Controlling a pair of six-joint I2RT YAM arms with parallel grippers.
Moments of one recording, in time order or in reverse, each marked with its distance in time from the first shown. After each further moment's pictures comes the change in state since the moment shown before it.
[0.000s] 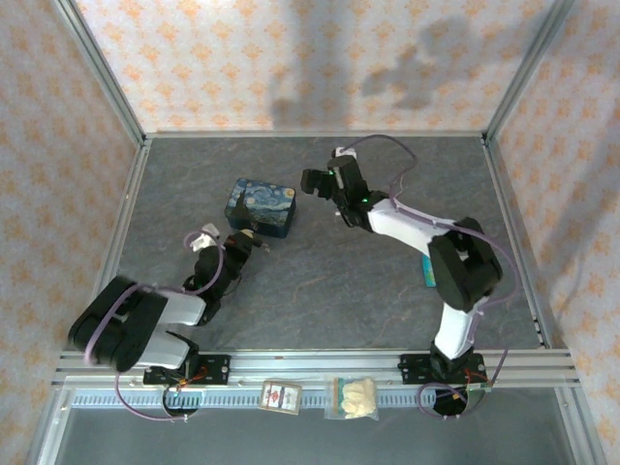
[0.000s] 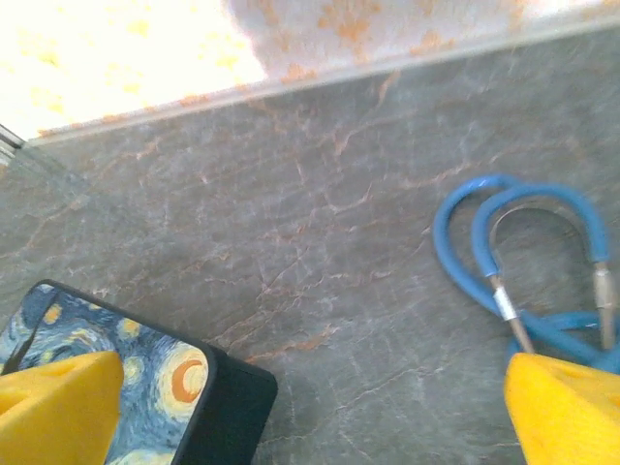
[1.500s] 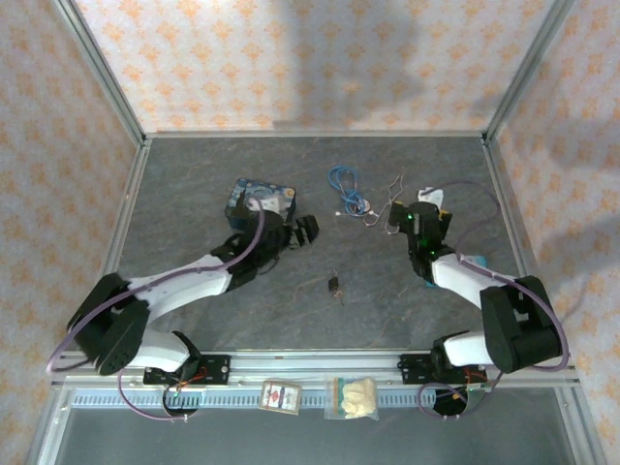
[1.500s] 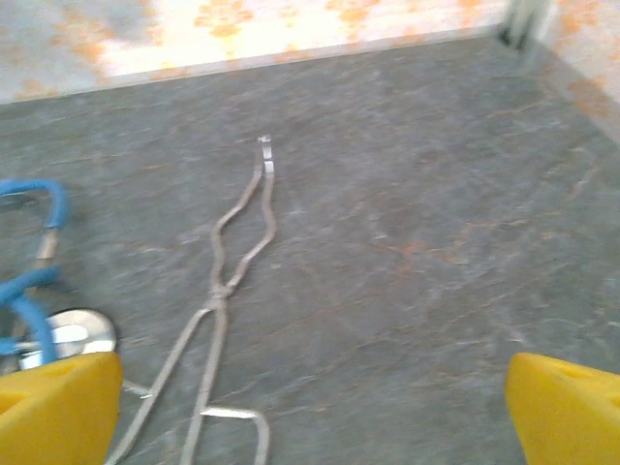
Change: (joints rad) left arm -0.280 -0.007 0.544 -0.752 -0.086 0.400; right arm -0.344 -0.438 -0.729 0.343 0.242 -0.280
